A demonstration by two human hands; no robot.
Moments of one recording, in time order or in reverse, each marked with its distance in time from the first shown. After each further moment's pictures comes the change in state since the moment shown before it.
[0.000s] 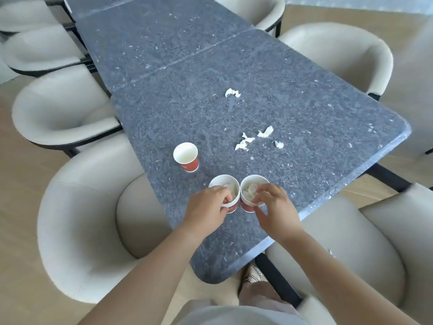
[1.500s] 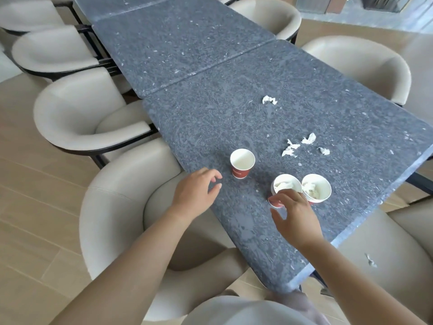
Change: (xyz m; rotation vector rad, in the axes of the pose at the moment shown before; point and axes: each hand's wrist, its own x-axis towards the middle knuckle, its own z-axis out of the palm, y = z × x) left_hand -0.009 -0.193 -0.088 -0.094 0.135 0.029; right_hand 0.024 -0.125 0.078 -0.057 0.071 0.070
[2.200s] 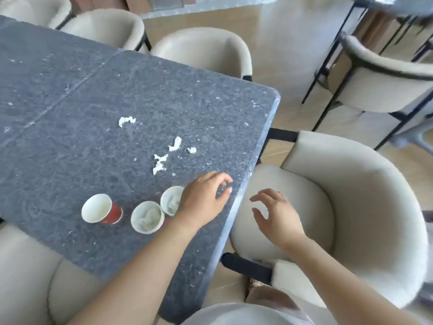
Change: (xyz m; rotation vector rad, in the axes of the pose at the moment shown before) left_hand 0.072 0.290 0.142 -0.136 -0.303 0.492; right_hand -0.089 0.193 -0.126 -0.020 0.197 0.435
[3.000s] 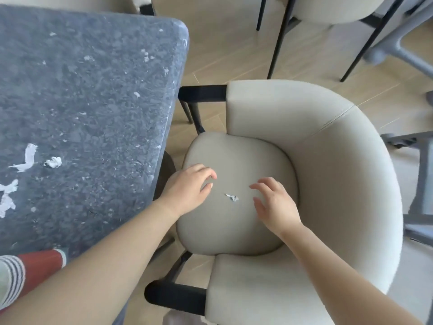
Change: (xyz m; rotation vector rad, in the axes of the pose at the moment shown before) left_hand 0.164 0.048 0.242 0.196 -0.459 0.155; right_hand 0.015 0.290 0.024 0.025 -0.048 0.287
